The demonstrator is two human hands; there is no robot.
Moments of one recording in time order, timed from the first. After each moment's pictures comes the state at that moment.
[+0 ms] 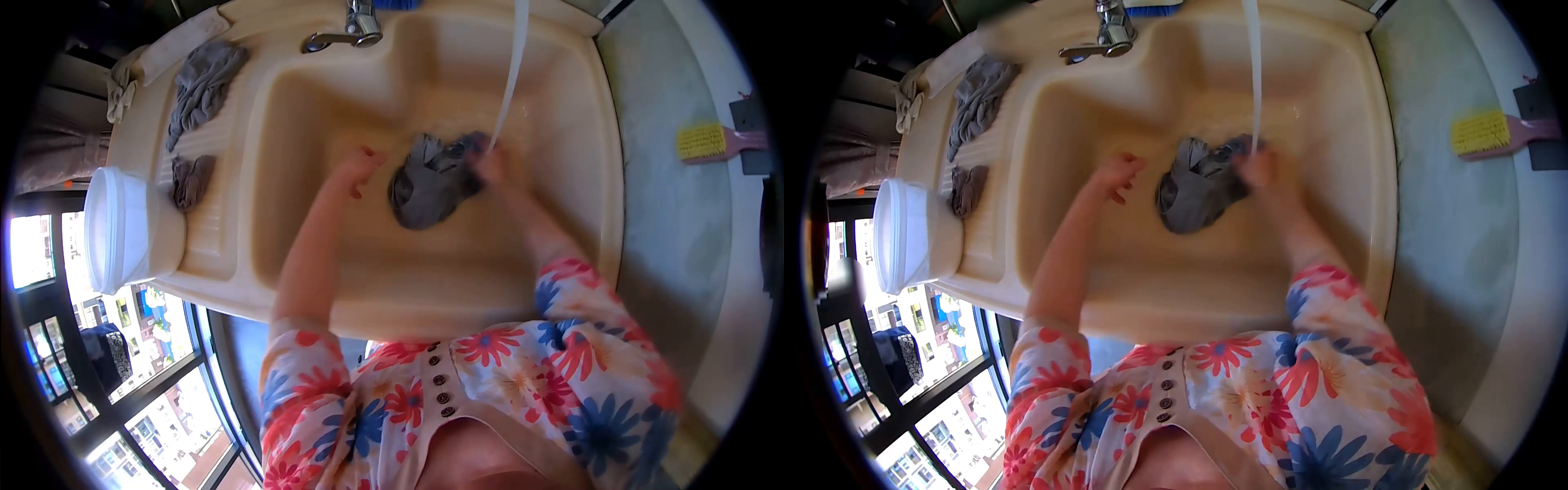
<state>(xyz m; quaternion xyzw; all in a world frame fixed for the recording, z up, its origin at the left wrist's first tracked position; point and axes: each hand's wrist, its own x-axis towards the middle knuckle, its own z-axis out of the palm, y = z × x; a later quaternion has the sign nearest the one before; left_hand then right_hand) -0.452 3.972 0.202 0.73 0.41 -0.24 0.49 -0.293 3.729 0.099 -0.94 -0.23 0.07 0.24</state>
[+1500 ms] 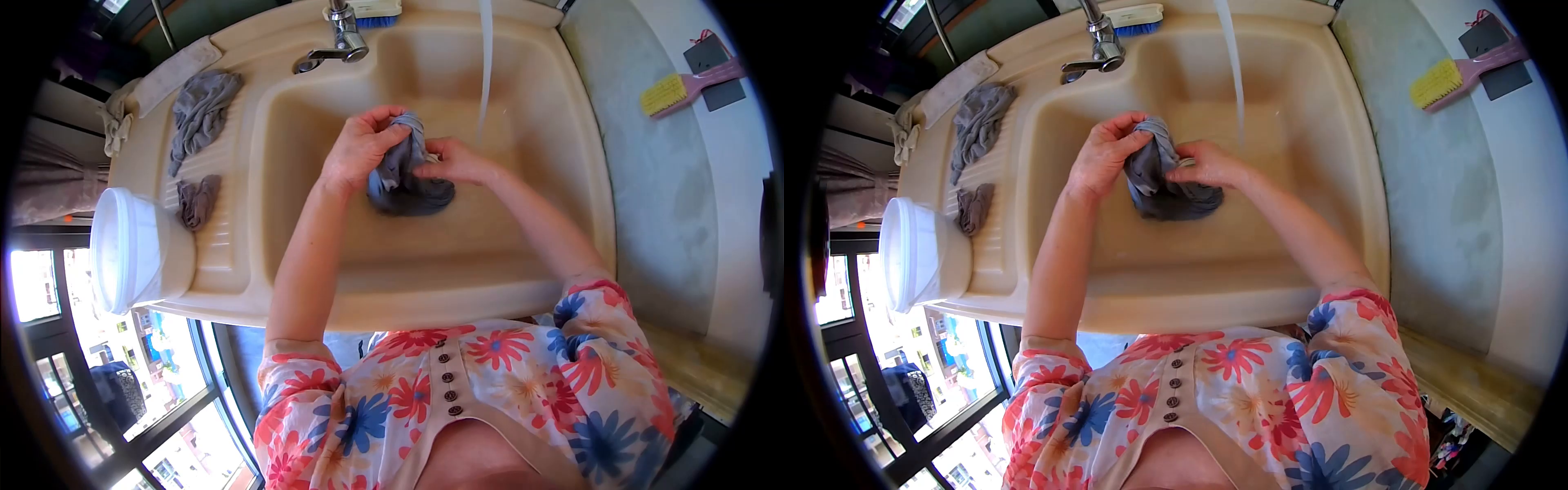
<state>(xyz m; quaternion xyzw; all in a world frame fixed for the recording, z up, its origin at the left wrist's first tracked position) -0.459 3.943 0.334 0.59 0.11 0.01 0.80 -0.349 3.770 0.258 -0.74 -0.41 0.31 0.43</state>
